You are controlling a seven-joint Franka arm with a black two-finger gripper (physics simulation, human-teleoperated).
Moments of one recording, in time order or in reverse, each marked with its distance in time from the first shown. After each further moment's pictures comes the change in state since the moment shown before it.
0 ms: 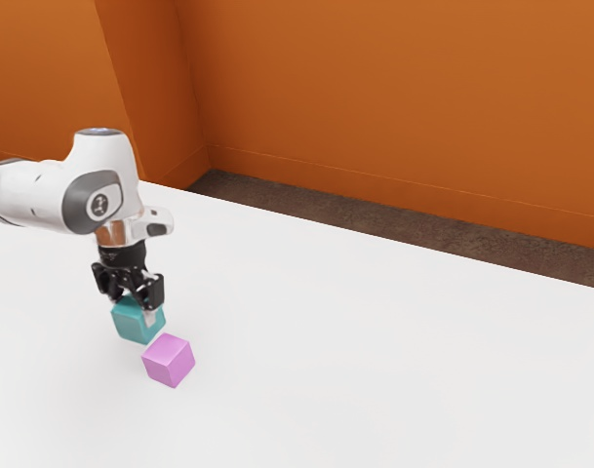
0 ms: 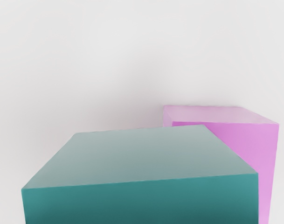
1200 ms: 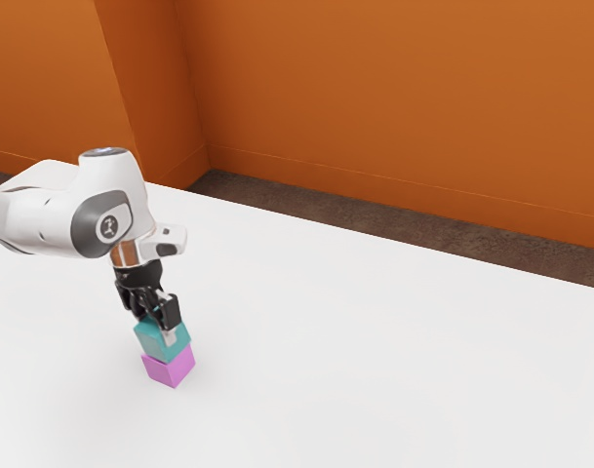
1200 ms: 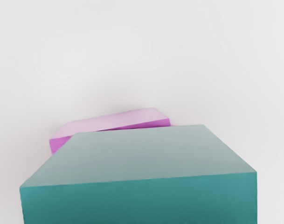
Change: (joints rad) arm -0.113 -0.029 0.045 -0.099 -0.113 0.118 0.188
